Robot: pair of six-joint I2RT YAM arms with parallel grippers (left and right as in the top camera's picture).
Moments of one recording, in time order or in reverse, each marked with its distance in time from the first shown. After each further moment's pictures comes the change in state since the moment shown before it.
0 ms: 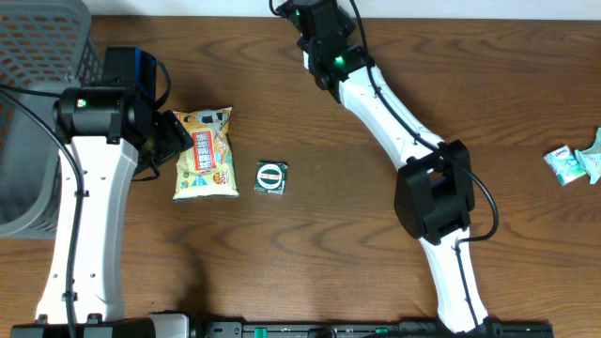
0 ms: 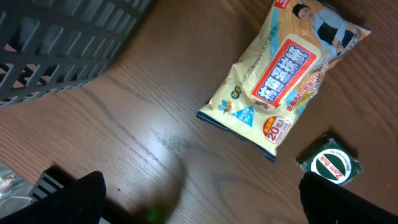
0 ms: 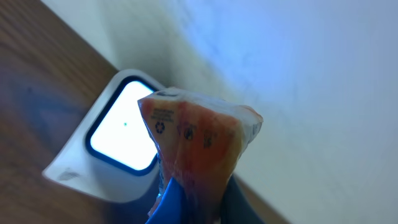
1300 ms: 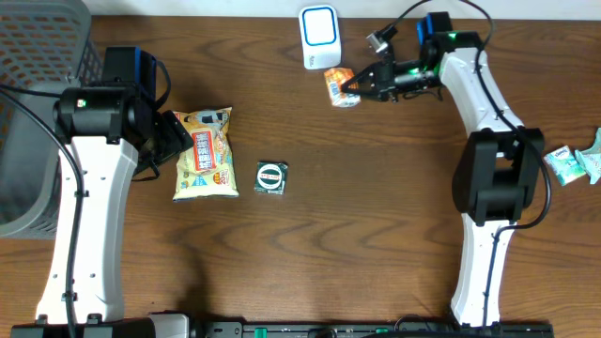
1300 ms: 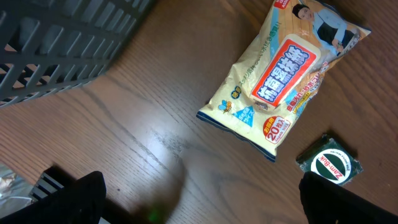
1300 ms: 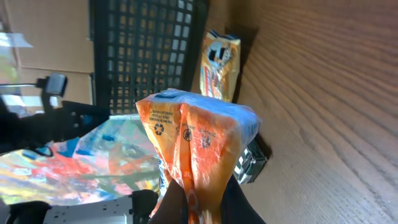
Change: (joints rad) left arm 0.000 0.000 0.000 0.000 0.000 0.000; right arm -0.415 0.000 -0.076 -0.833 -1.764 0.497
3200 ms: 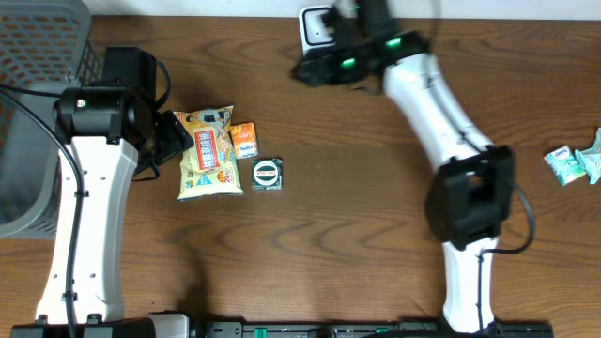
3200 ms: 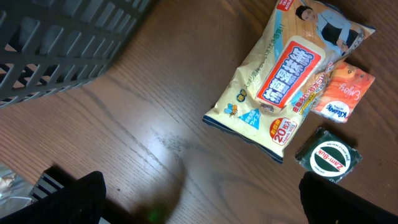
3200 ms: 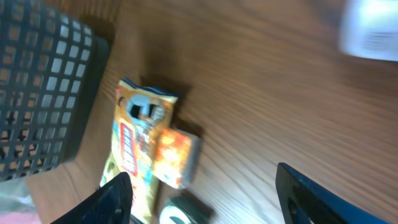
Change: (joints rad) left arm 0.000 0.000 0.000 0.000 0.000 0.000; right arm 0.316 -0.119 -0.017 0.418 0.712 0.370
